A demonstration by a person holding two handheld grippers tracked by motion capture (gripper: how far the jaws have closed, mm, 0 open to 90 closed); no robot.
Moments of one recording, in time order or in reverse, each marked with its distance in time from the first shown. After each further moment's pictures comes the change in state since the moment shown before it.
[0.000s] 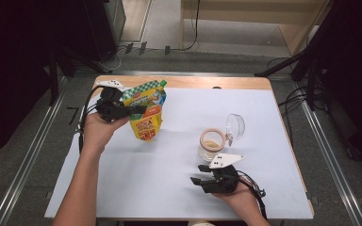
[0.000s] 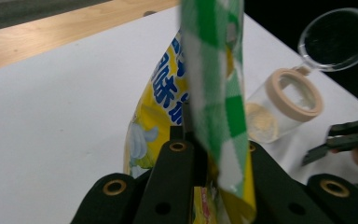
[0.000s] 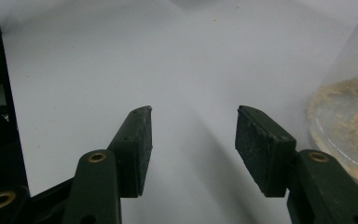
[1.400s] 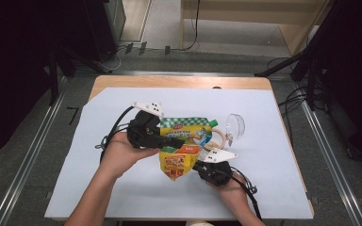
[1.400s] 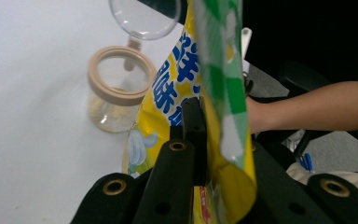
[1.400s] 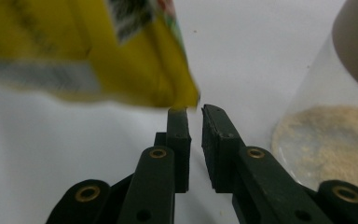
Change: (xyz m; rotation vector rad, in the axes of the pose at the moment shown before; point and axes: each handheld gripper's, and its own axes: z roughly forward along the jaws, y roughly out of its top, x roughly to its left) left arm -0.124 0.005 0.029 0.152 -0.330 0.185; right arm -0.006 0.006 0.026 -0.087 -0.145 0.007
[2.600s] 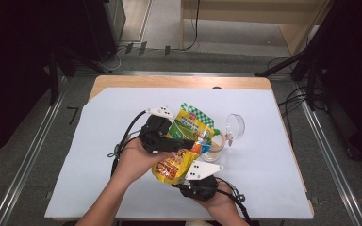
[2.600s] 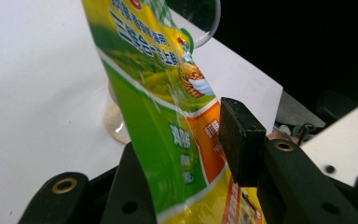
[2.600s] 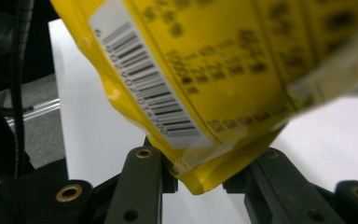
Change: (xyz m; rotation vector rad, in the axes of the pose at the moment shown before) left arm -0.002 -0.003 0.032 -0.062 0.160 -0.103; right arm 0.064 0.023 -0.008 -0.043 0.197 -0.156
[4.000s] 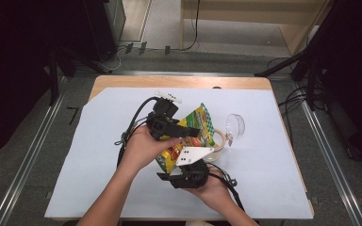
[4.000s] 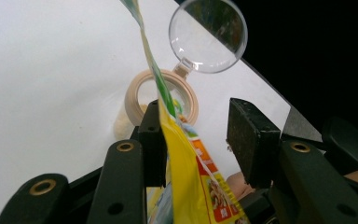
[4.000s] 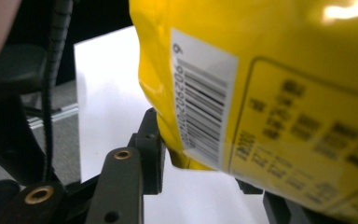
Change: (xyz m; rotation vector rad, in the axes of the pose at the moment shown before) left arm 0.011 0.032 0.008 0.041 0.031 -0.104; right arm -0.012 0.039 0.013 0.007 0.103 -0.007
